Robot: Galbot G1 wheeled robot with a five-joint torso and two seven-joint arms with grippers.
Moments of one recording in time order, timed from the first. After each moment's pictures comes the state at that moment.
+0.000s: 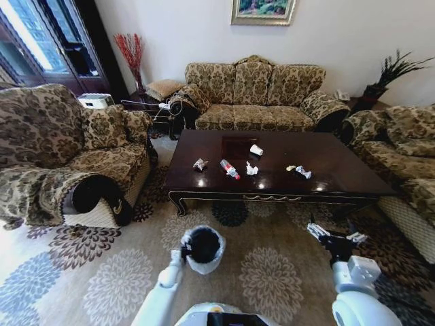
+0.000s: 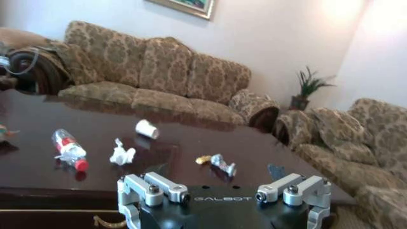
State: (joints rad) left arm 1.34 -1.38 -0.47 -1.51 -0.18 0.11 0.02; right arm -1.79 1.29 0.78 2.42 0.20 -0.33 0.28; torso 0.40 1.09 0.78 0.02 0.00
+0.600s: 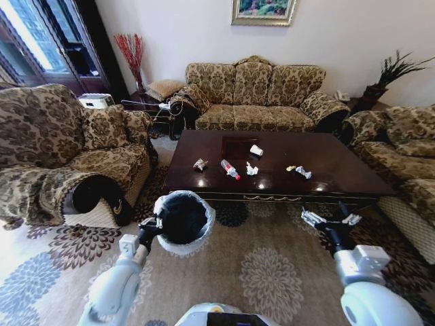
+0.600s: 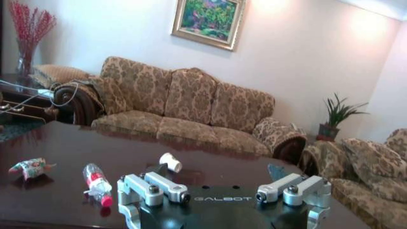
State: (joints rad) left arm 1.70 -1.36 -0.69 -2.39 -0.14 0.45 0.00; right arm -1.74 1.21 0.85 2.50 0.29 -0.37 0.19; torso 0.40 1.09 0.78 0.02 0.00
